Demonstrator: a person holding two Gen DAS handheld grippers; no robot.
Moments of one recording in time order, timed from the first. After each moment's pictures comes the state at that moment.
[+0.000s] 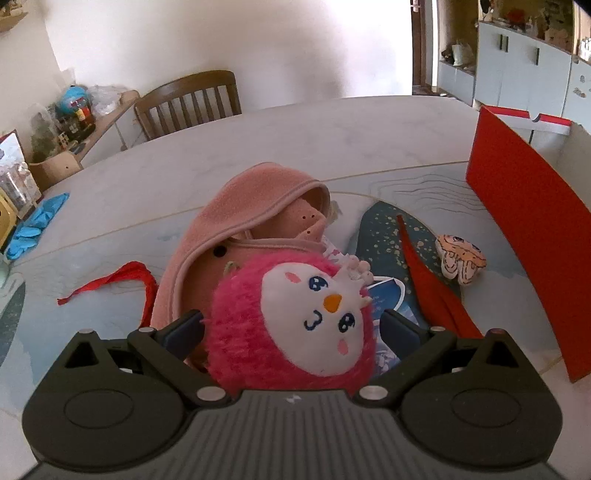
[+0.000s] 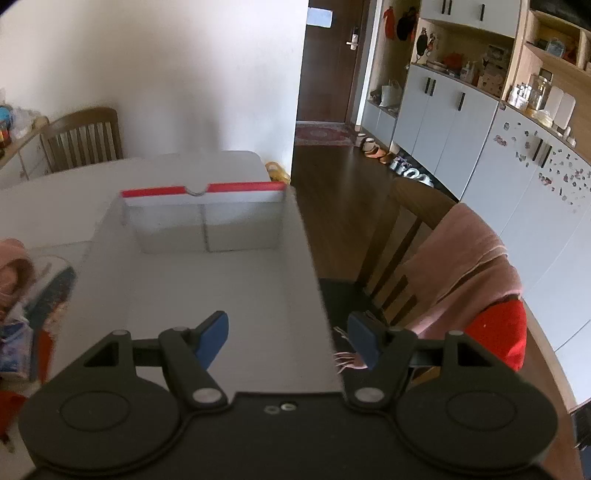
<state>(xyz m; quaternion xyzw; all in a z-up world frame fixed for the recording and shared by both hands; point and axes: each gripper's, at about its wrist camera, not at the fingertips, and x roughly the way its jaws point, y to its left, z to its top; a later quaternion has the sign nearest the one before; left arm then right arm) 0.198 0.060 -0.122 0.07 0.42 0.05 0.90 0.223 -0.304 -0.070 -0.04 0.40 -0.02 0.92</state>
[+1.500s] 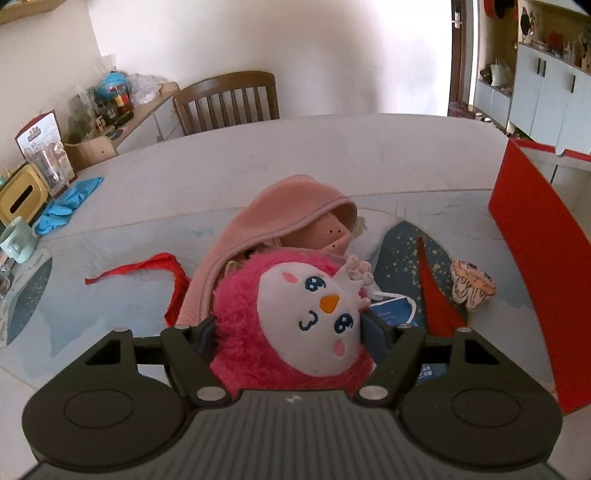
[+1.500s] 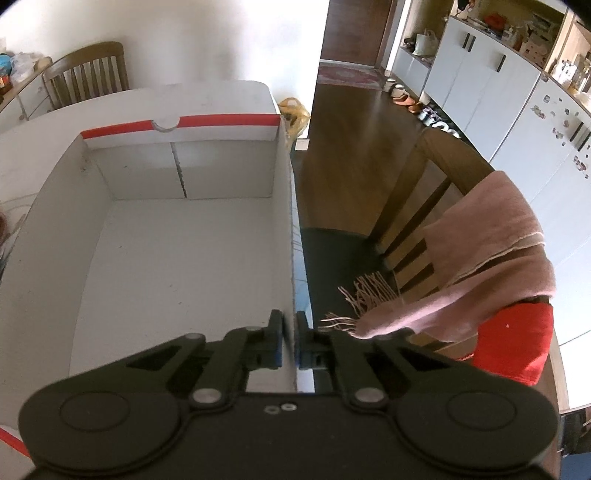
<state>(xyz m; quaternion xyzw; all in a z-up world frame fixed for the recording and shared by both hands) 0.188 0.058 -0.101 0.03 0.41 0.10 0.91 0.279 -0.326 -0.107 -0.05 0.50 0.02 0.86</state>
